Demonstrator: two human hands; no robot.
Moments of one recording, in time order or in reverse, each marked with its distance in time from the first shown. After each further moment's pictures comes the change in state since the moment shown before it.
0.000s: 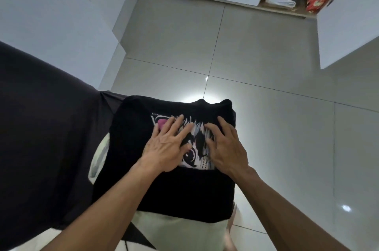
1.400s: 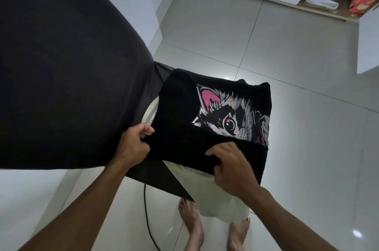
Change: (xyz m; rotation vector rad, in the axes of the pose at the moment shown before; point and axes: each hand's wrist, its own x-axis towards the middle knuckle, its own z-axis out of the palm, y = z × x) left_hand -0.169 -0.113 0.036 -0.718 0.359 -0.521; right_hand -0.122 -0.073 0.050 0.073 0.024 -0.377
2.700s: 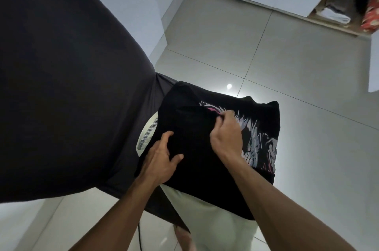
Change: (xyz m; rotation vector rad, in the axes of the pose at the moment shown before) left_hand 0.032 0.020 0.072 0.061 -0.025 0.018; right_hand 0.142 0.003 0.003 0.130 0.272 0.435
